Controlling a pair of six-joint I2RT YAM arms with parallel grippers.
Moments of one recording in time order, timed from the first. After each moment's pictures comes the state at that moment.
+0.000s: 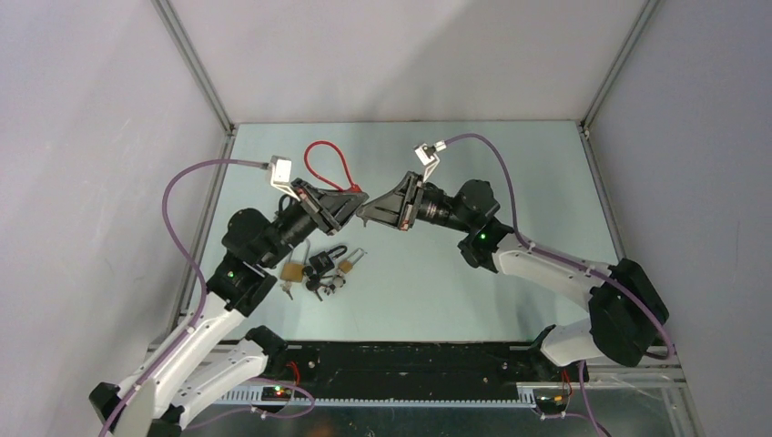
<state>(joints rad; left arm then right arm) -0.58 0.74 0.78 0.14 0.21 -0.72 0.80 1.41 0.92 0.83 -0.59 1.01</state>
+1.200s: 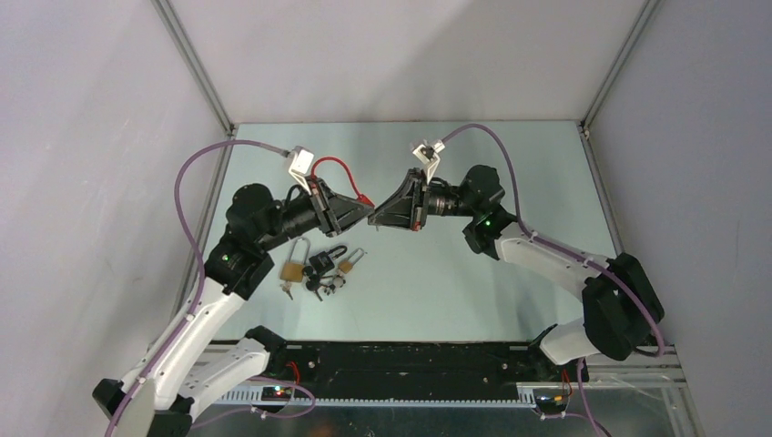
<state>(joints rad) -0.49 0.84 0.94 -0.14 0.49 -0.62 0.69 1.43 0.97 0.69 -0.92 0.69</state>
